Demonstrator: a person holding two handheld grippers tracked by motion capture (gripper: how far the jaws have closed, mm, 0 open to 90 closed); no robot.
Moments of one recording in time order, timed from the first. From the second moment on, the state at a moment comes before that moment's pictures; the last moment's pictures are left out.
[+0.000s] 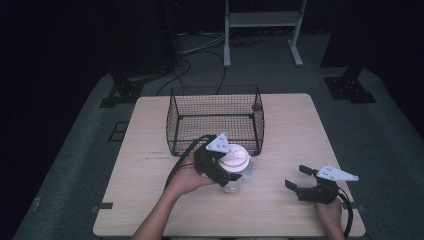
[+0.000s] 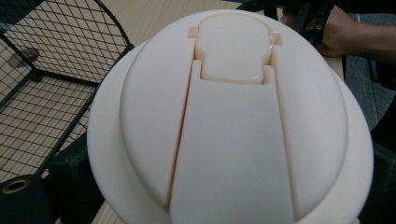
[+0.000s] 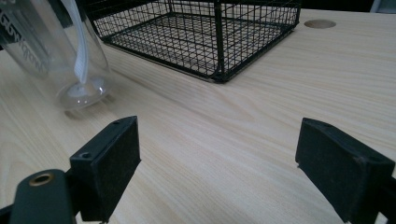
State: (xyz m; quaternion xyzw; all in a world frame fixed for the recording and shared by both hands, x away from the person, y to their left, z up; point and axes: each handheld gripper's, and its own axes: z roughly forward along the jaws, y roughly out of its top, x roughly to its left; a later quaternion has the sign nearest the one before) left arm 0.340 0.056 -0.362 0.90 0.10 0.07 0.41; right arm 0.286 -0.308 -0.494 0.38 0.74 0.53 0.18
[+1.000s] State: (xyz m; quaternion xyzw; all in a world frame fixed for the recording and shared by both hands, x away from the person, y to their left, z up) left arm 0.374 0.060 -0.269 0.90 0.09 0.09 0.41; right arm 0.286 -0.308 -0.494 0.38 0.73 0.53 0.18
